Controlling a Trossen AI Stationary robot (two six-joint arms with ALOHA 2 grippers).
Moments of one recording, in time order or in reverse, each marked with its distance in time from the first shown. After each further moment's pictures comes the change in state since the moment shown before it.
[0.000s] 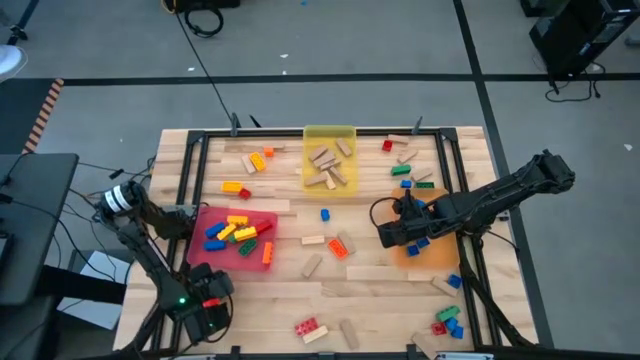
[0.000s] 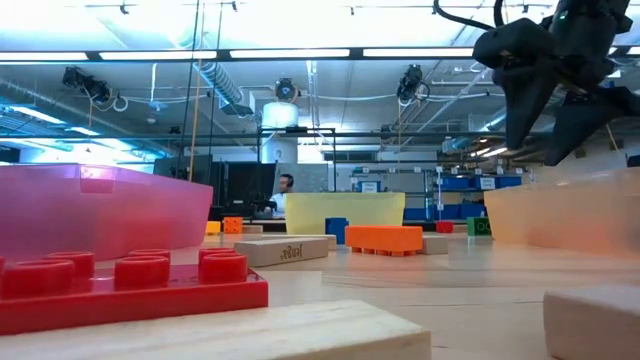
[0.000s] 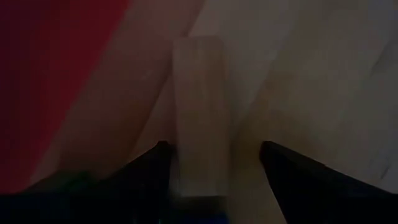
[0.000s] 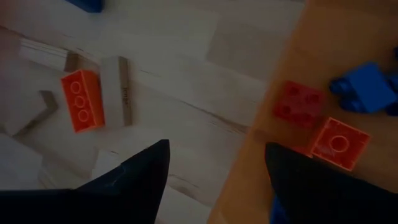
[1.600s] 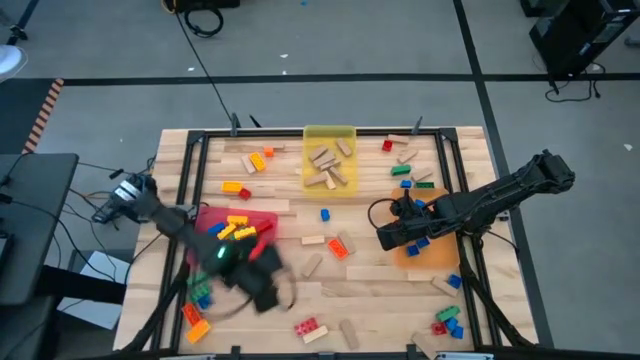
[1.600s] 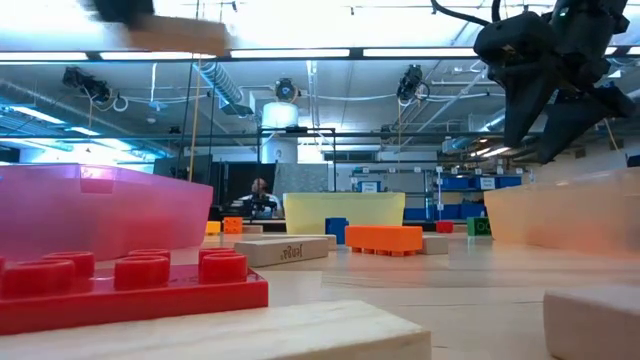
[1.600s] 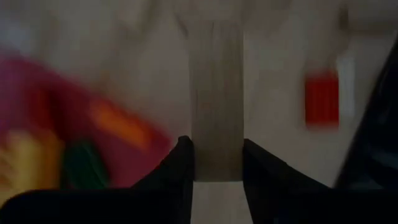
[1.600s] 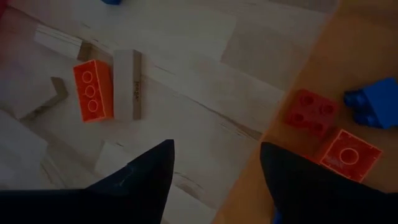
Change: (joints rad) left arm 0.525 0.001 0.599 -0.345 -0.022 0.614; right arm 0.000 0.000 0.000 0.030 -0.001 -0.091
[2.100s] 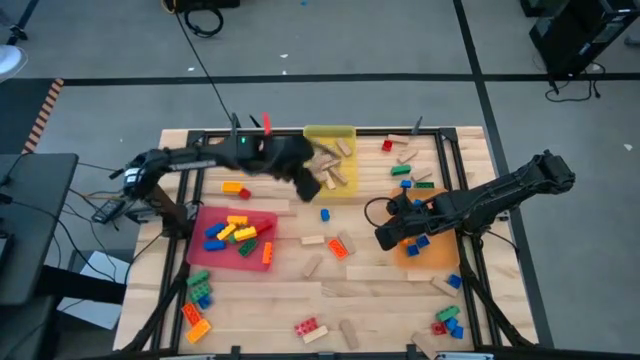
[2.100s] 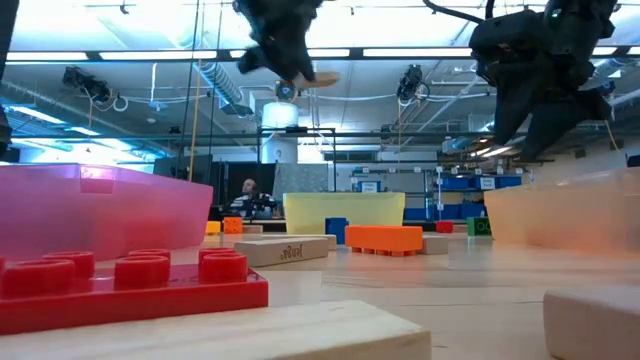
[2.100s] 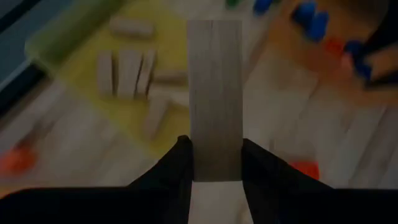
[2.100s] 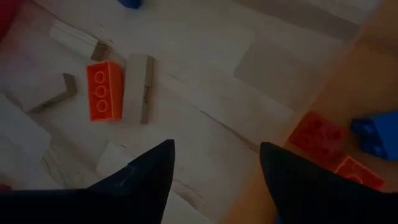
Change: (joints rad) left arm 0.734 0.013 0.190 0.168 0.094 0.505; right arm -0.038 0.000 0.000 0.044 0.000 -0.143
